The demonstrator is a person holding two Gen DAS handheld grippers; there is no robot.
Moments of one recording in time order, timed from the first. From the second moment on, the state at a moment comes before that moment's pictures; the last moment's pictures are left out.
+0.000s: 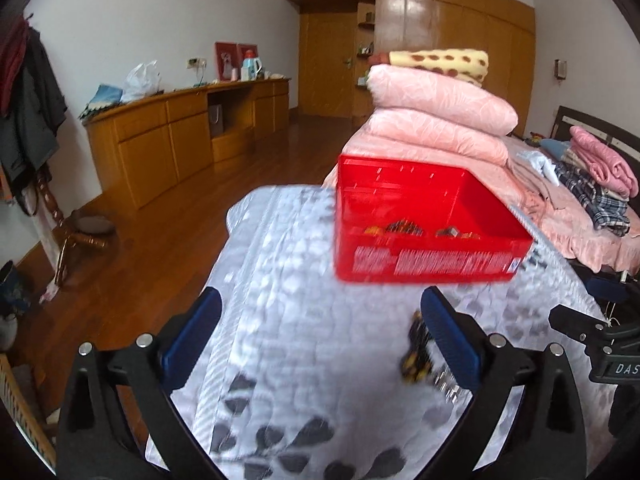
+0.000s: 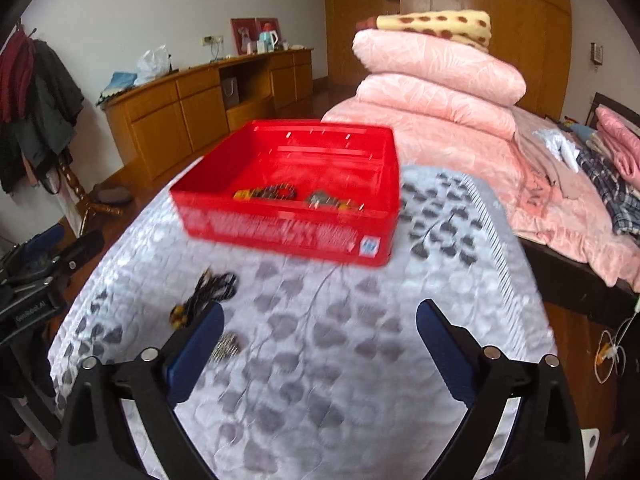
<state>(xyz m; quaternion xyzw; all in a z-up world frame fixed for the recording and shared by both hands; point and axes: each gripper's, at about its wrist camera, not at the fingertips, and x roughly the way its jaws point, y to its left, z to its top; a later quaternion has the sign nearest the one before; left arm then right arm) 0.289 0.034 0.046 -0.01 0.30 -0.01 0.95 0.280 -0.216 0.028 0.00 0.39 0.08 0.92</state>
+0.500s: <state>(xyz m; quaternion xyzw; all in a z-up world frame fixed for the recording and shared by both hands) 0.259 0.055 0.005 0.01 0.35 0.01 0.94 0.270 -0.176 -0.010 0.01 0.43 0.11 0.90</state>
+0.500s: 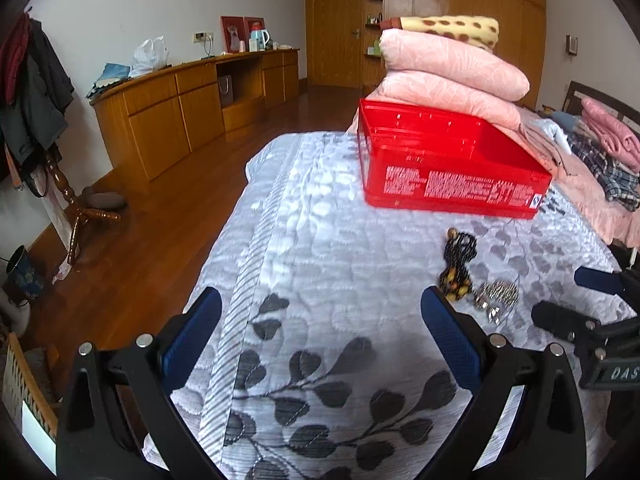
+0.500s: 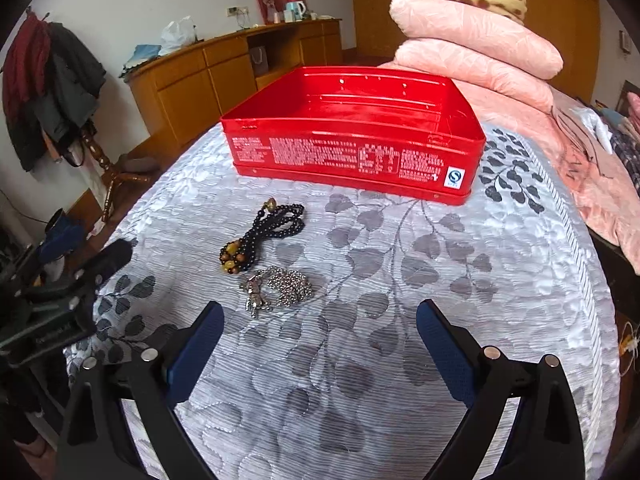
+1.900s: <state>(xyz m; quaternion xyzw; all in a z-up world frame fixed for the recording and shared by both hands) 0.265 0.056 -0.008 0.00 0.38 -0.01 0.92 0.290 -0.169 -0.028 0.00 0.44 0.13 0.89</state>
